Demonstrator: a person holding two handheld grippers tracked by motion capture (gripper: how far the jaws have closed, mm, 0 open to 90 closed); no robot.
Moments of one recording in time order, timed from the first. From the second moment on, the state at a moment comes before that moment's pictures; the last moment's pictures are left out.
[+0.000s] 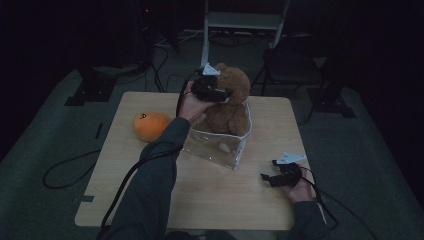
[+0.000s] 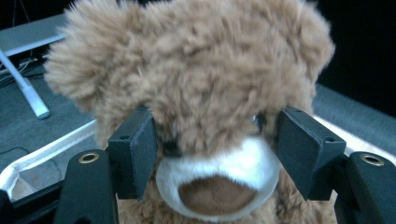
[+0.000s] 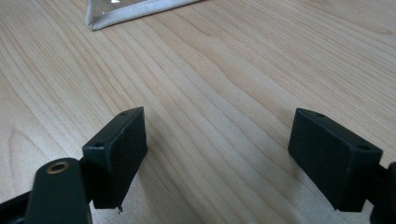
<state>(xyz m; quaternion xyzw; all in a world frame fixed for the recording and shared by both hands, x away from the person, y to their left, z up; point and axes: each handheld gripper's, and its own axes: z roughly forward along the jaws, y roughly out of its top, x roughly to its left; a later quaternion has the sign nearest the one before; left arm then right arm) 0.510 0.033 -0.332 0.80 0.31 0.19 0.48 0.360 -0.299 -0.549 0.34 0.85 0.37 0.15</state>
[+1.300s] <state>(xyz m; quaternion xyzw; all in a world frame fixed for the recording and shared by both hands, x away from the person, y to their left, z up) 0.517 0.030 -0.316 0.77 0.33 0.22 0.50 0.360 -0.299 -0.549 0.34 0.85 0.37 0.15</state>
